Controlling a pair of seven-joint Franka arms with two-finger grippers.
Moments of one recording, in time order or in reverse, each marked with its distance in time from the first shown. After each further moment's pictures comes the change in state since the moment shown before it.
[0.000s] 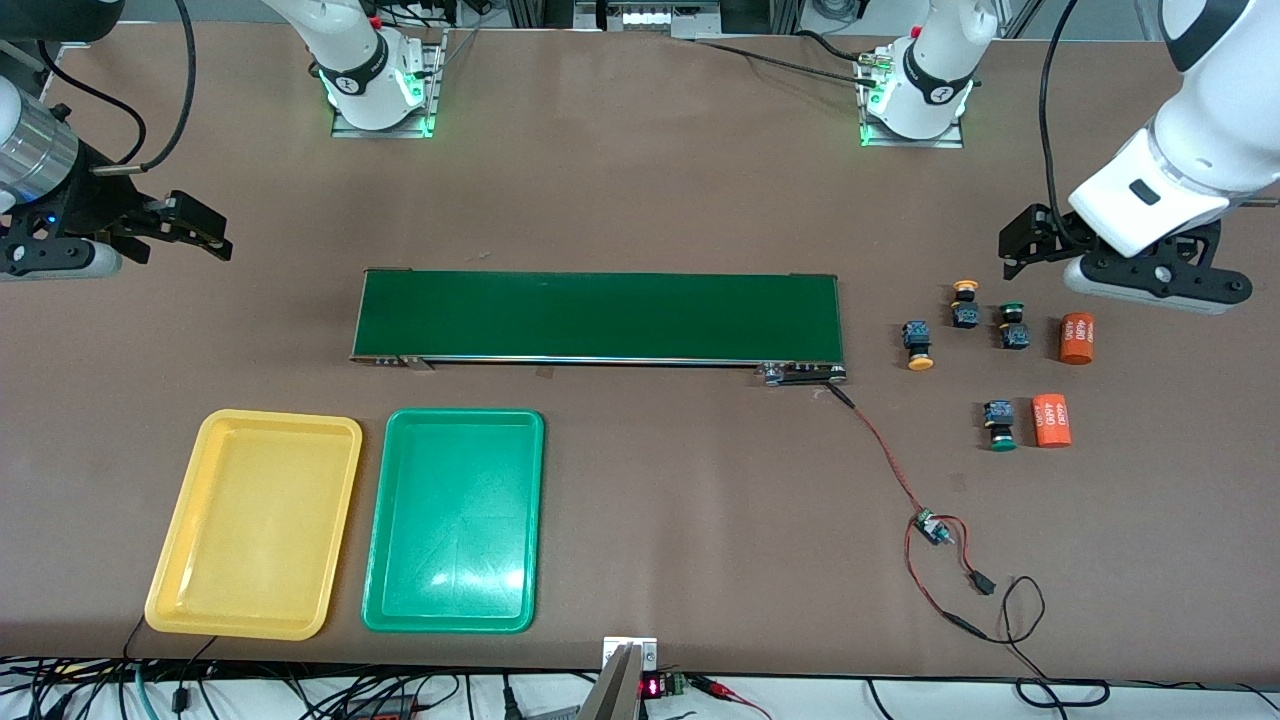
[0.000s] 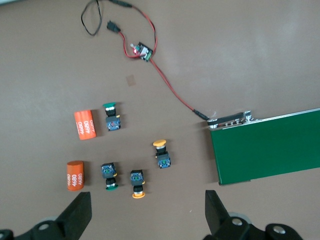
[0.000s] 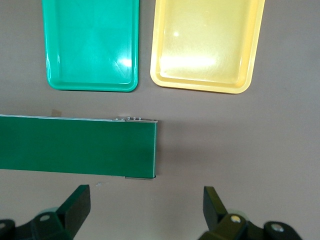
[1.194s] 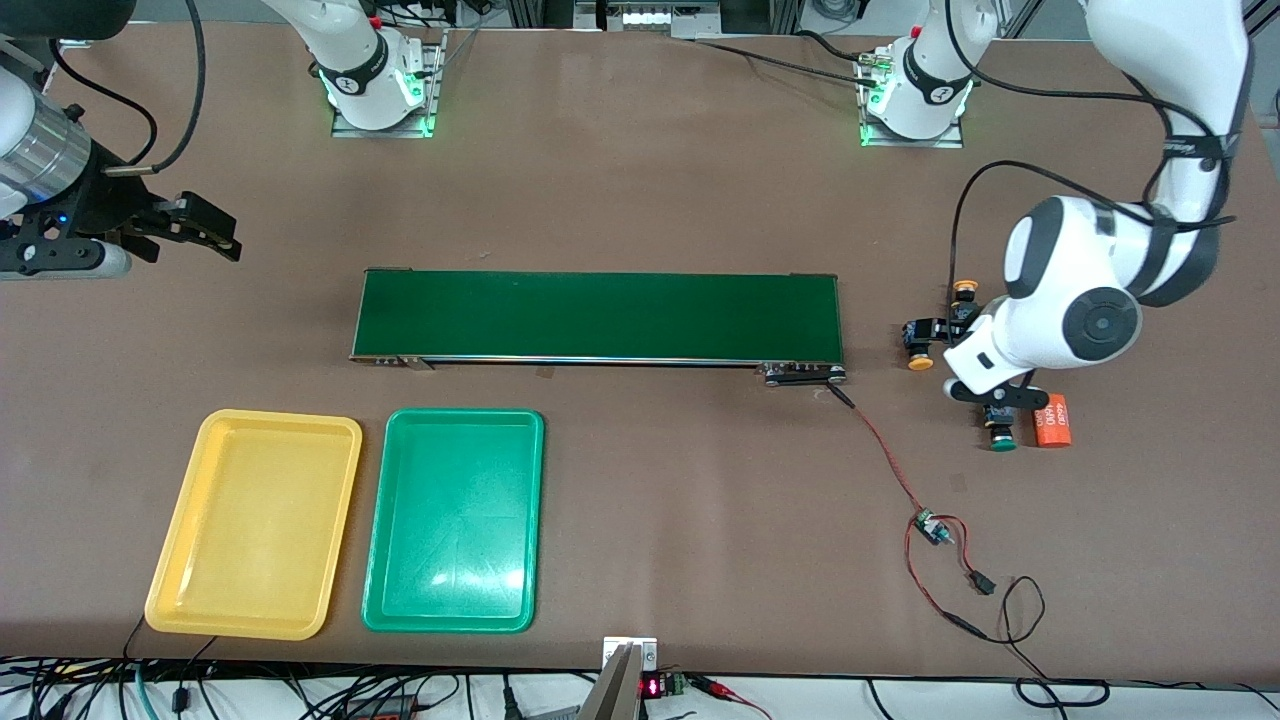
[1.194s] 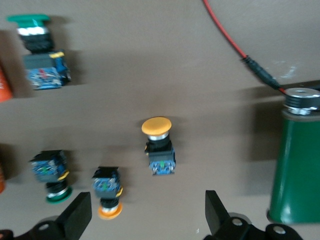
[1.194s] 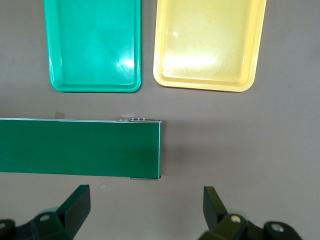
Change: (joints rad) left arm 0.052 0.260 -0.003 -0.404 -0.001 0.378 -0.081; right arm 0.020 0.000 0.004 0.000 0.000 0.002 0.045
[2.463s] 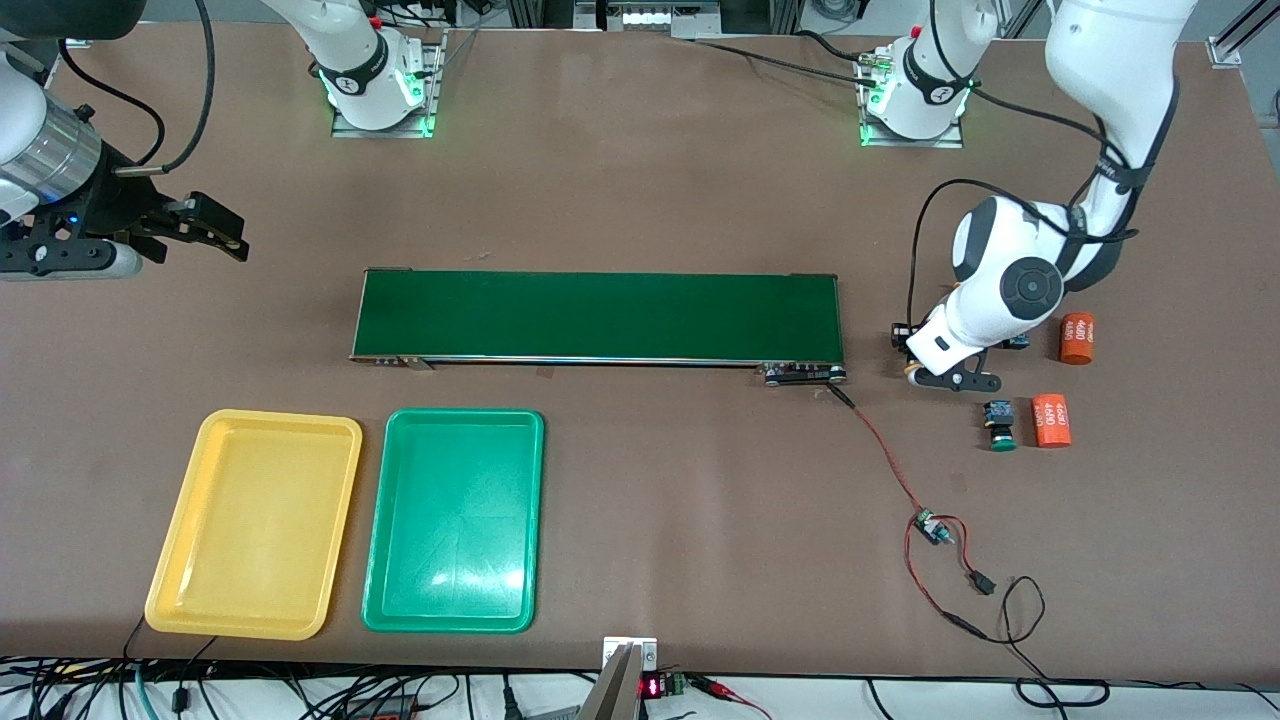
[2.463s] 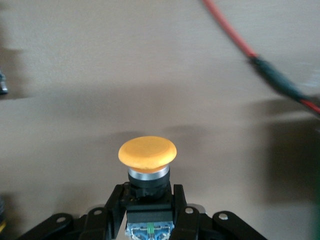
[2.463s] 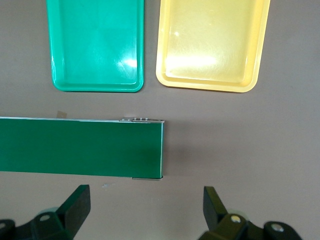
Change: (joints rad) left arm -0.011 -0.010 -0.038 -0.156 0.000 0.234 -0.015; right arm 0.008 0.003 0.000 0.000 0.000 0.001 0.002
